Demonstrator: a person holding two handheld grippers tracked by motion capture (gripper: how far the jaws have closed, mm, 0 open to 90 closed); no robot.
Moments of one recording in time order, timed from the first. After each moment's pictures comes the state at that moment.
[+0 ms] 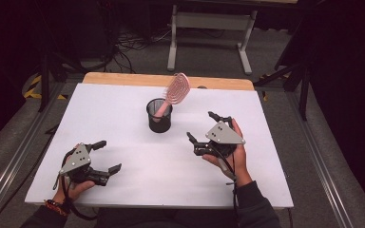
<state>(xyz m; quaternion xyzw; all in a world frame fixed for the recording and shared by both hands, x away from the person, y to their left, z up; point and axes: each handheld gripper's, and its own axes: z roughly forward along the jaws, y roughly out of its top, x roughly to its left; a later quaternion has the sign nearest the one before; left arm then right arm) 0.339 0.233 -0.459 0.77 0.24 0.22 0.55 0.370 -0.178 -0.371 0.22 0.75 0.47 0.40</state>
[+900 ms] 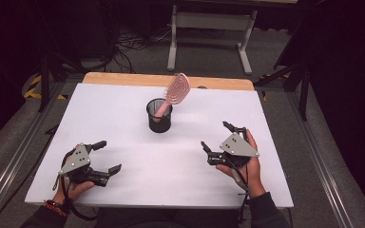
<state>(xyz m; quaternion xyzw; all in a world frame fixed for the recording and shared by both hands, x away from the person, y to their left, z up) 0.338 0.233 -0.458 0.77 0.23 0.22 0.55 0.347 -0.215 -0.387 0.24 0.75 0.44 0.42</state>
